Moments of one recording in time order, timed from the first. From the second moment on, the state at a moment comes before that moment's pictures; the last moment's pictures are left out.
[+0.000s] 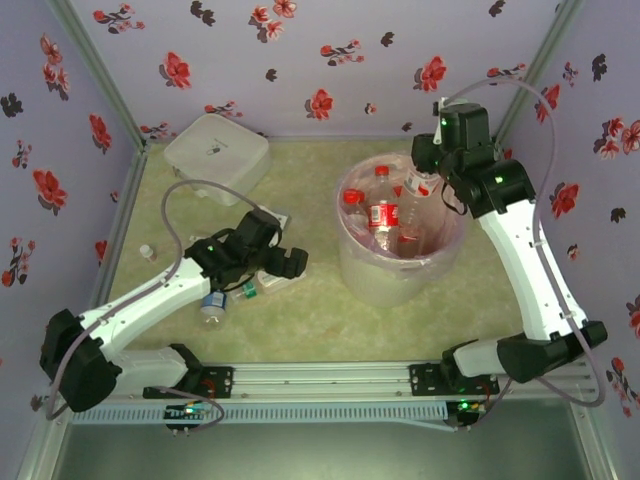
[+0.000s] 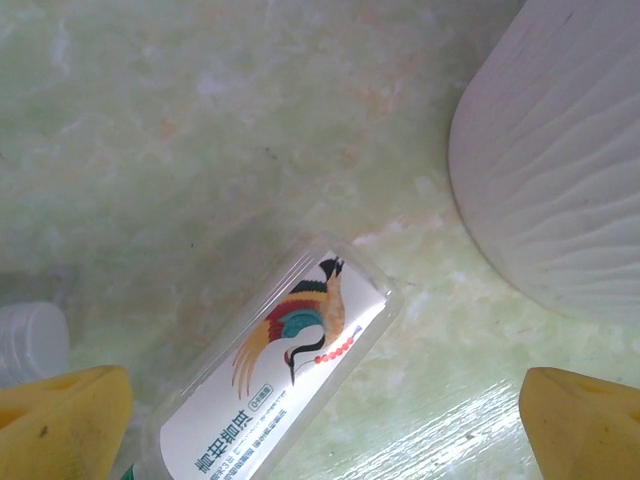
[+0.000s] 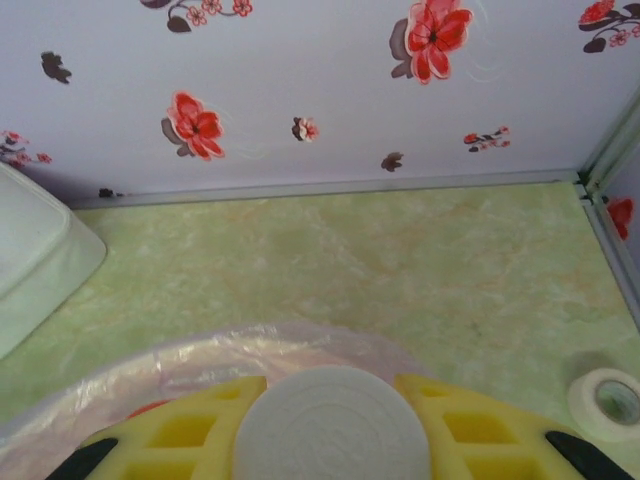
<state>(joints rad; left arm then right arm) -0.80 1.22 0.95 -0.62 -0.13 -0.37 0.37 1.38 1.72 -0.91 0.21 0.26</state>
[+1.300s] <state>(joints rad) -0.80 1.28 0.89 -0.55 -0.14 -0.36 0.38 1.37 1.57 -1.02 -0.07 0.30</state>
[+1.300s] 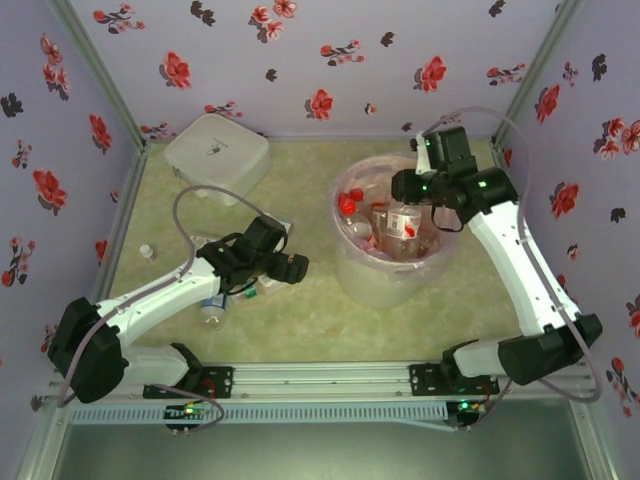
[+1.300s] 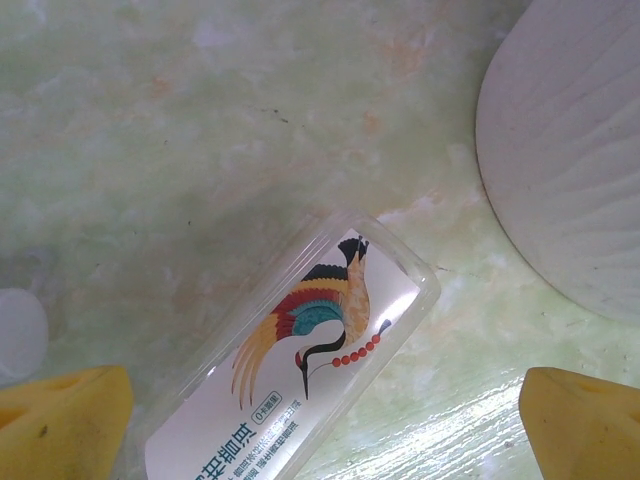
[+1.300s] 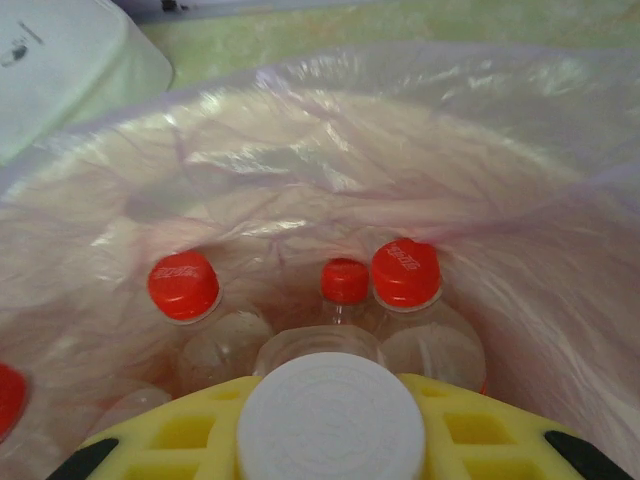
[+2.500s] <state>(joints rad) -0.79 1.49 0.87 -0.65 -0.15 -0.30 0.44 1.22 1.63 -1.05 0.08 0.27</state>
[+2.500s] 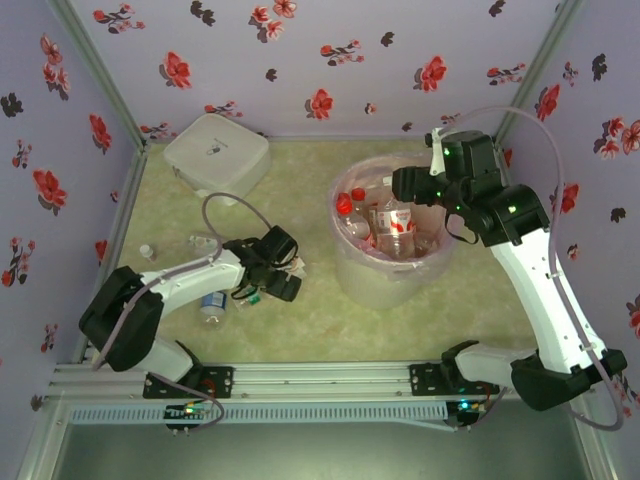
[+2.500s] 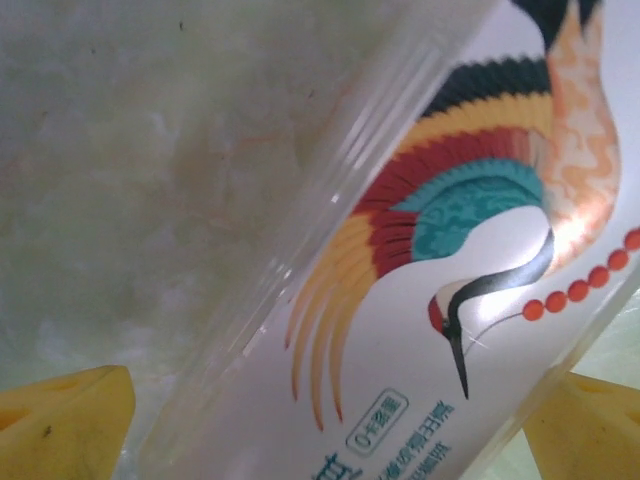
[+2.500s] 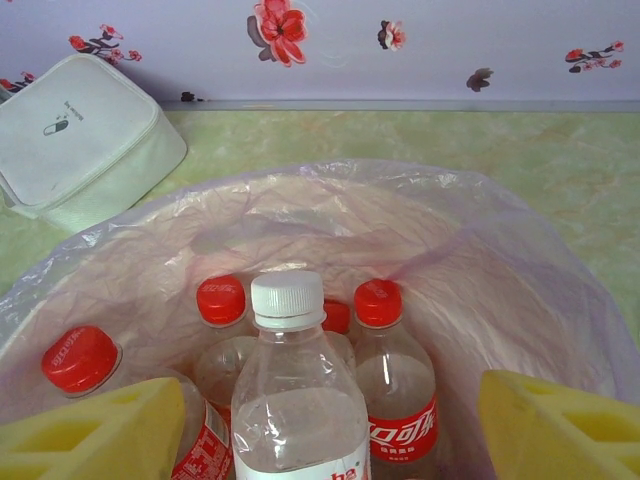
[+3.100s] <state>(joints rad) -0.79 1.32 0.90 -0.66 -0.19 -0.29 0.44 1.13 1.59 -0.98 0.01 0.27</state>
